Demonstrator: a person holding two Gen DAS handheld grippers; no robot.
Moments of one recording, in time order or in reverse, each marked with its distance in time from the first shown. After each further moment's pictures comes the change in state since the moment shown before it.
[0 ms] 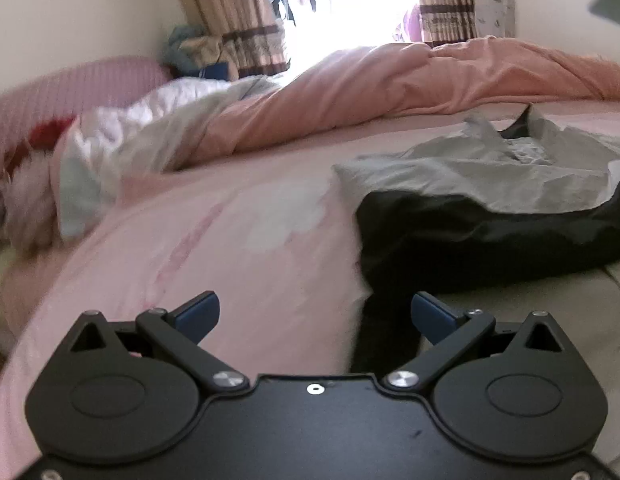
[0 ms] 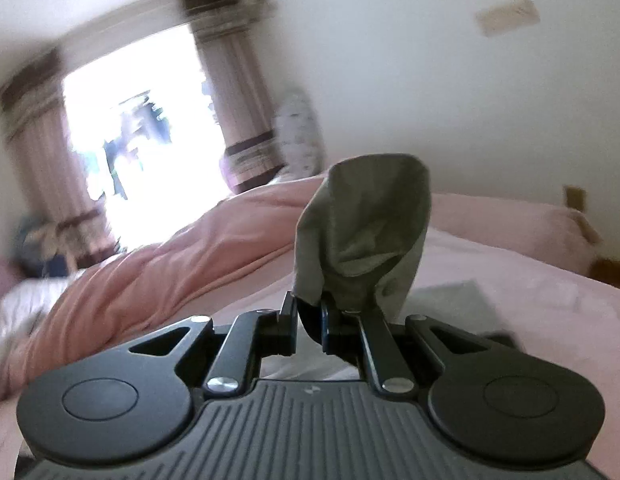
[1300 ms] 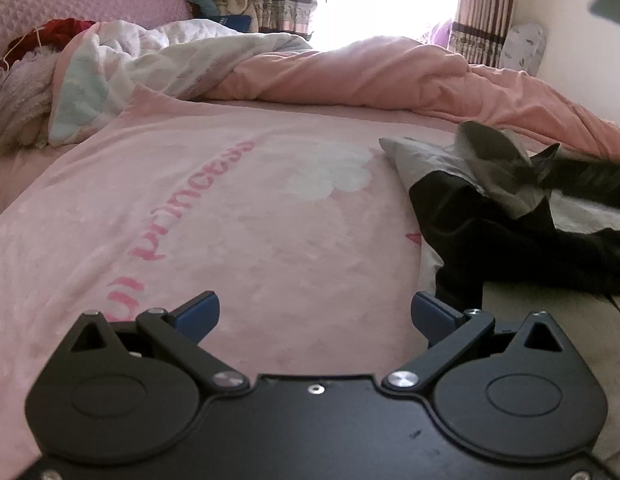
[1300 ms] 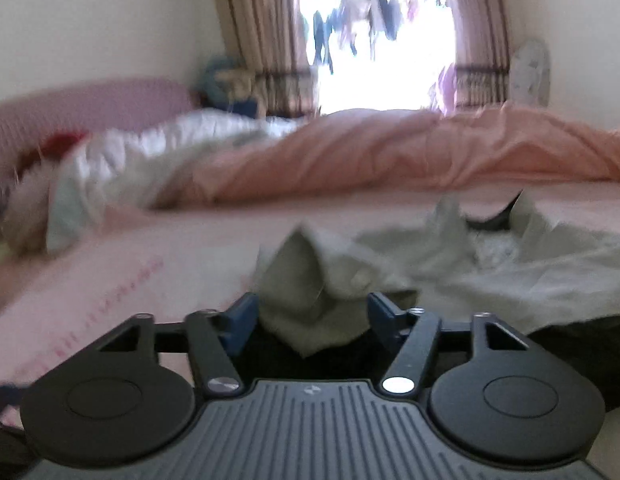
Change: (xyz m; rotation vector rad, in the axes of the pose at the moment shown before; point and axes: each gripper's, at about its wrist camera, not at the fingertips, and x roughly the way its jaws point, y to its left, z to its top) left arm 0.023 0.067 -0.028 -0.237 0.059 -0.113; right arm -0.025 0.289 -0.126 -0.389 0.238 0.454
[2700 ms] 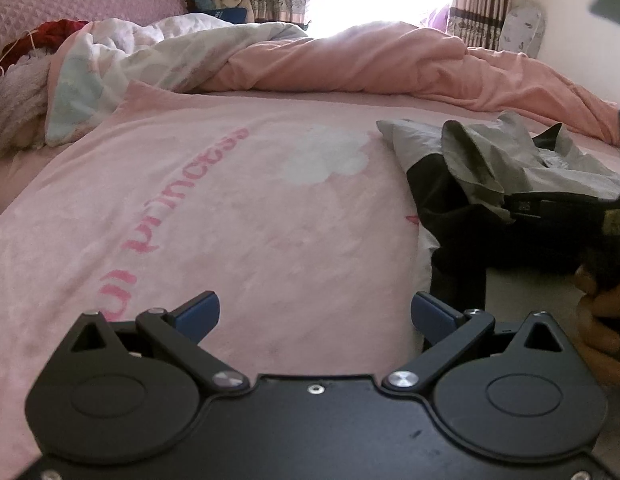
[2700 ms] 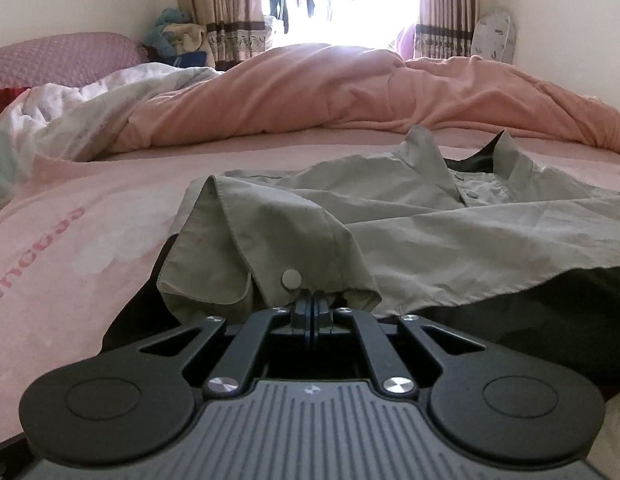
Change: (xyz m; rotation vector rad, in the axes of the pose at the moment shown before) left arm 0.009 -0.007 -0.003 0.029 0.034 0.016; right arm 0.074 0.010 -0.036 -0.007 0.170 -0.162
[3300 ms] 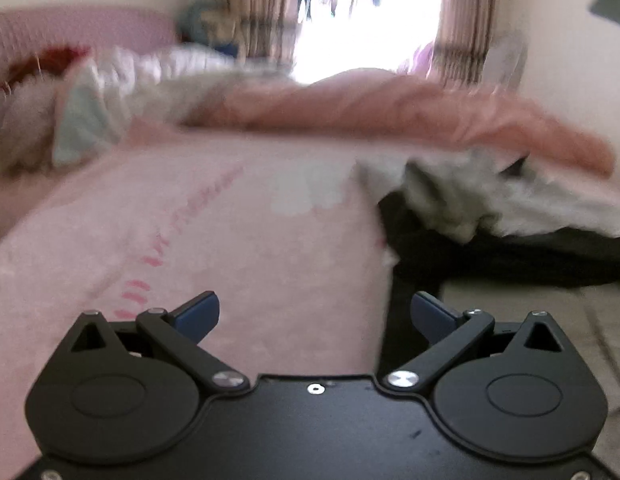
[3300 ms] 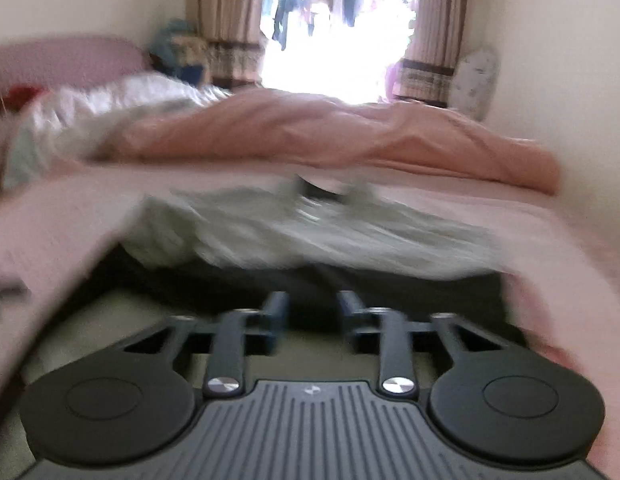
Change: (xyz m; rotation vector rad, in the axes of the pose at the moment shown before) left arm -0.070 0.002 -0.023 0.008 -0.153 -0.071; right arm -0.200 -0.165 -0.015 -0.143 -0.019 -0.065
